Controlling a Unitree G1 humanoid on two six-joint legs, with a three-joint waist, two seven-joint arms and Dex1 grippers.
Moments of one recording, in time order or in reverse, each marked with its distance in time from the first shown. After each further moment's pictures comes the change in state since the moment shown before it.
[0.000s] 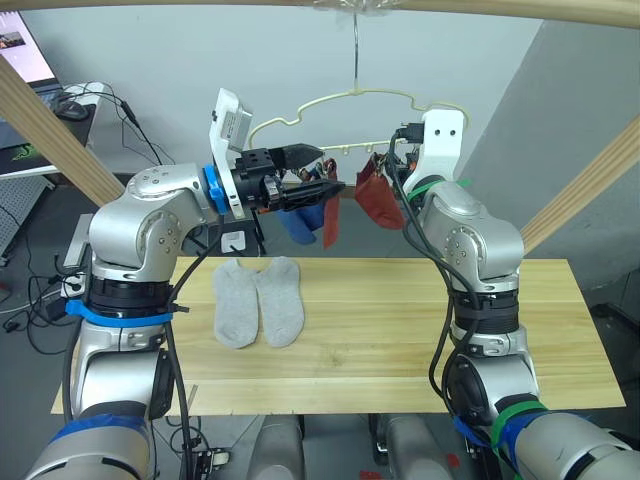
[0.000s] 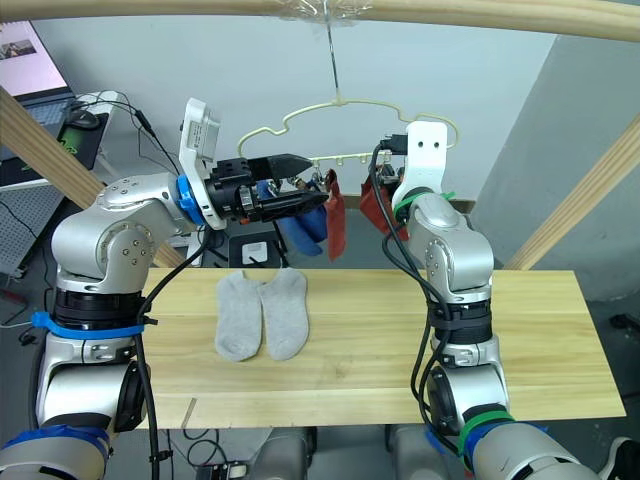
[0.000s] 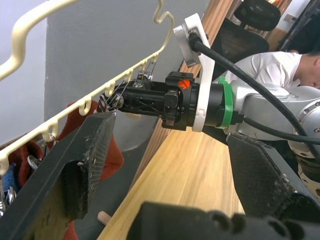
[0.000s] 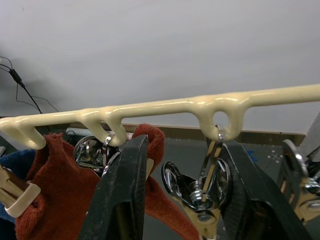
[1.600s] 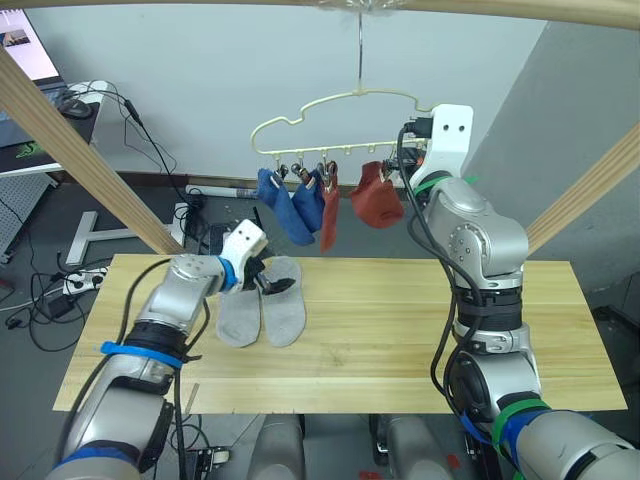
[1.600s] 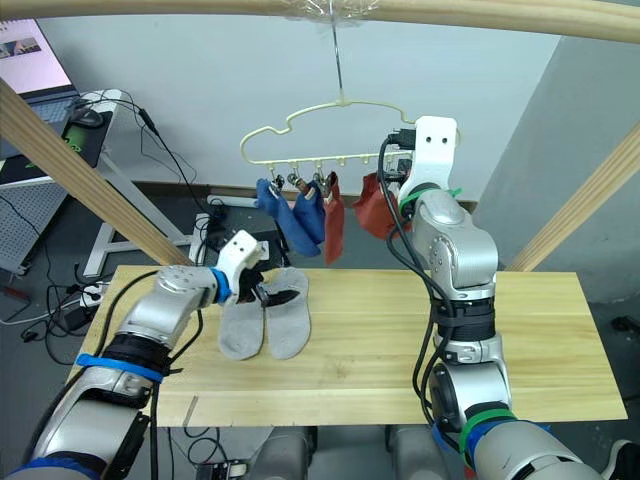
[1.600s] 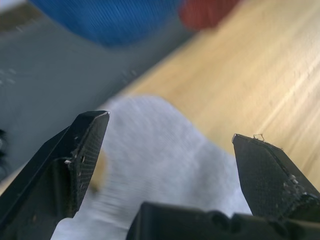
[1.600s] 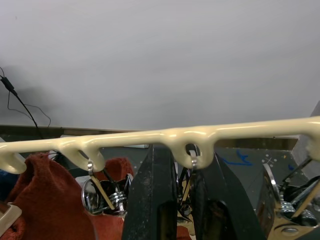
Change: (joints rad) left arm 0.209 -0.023 -0.260 0.556 0.522 -0.442 0.097; right arm -0.010 -0.014 -0.013 0.014 -0.002 -0.026 -0.021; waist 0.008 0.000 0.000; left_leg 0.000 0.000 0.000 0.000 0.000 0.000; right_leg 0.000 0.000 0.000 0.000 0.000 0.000
